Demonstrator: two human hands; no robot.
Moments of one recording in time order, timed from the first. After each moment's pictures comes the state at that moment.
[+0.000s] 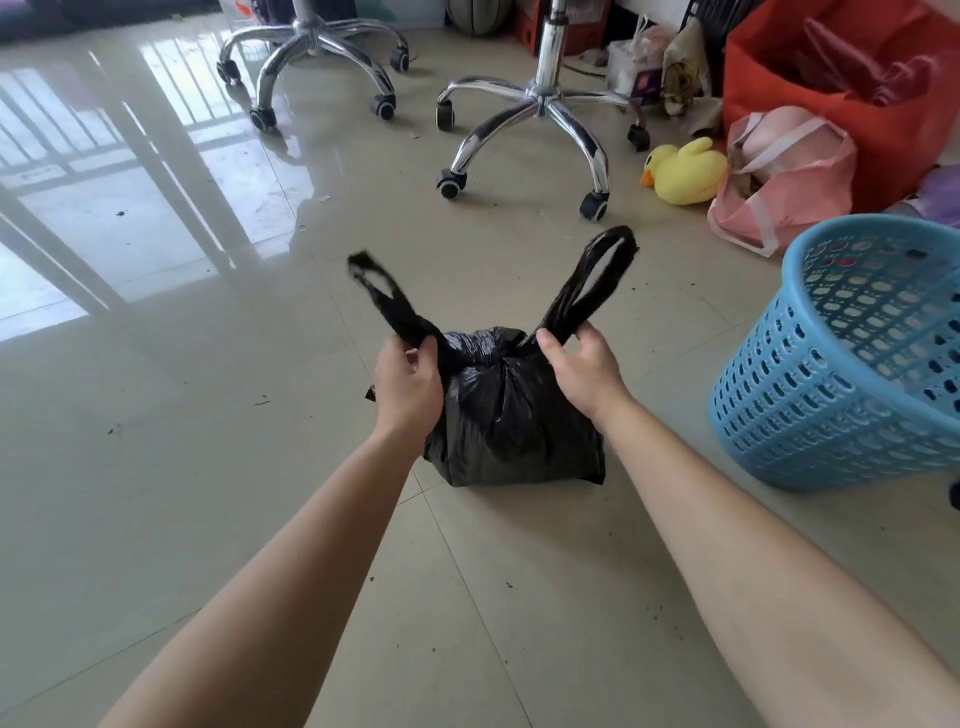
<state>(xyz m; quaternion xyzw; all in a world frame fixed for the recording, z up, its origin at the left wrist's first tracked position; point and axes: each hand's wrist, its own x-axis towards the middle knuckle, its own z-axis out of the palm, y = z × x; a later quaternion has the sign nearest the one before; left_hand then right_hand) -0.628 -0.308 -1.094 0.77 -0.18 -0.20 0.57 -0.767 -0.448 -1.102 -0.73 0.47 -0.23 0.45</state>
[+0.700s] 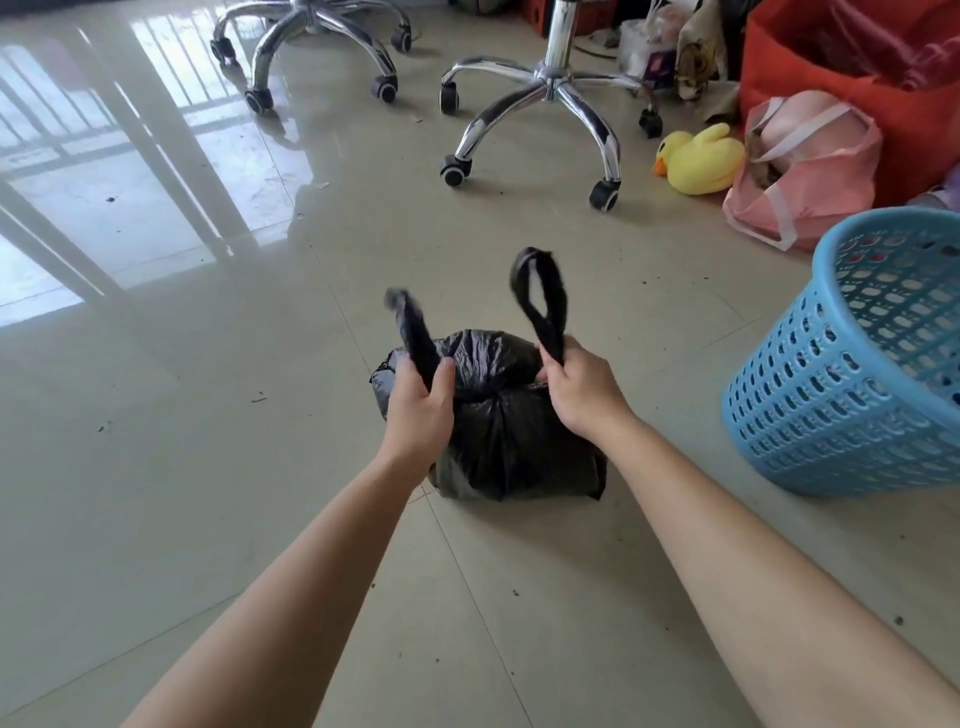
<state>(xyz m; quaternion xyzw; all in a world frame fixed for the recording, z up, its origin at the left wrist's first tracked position) -0.634 -0.297 -1.108 0.76 -0.19 -0.28 0.55 -0.760 -0.437 -1.108 -0.80 0.46 -0.11 0.36</state>
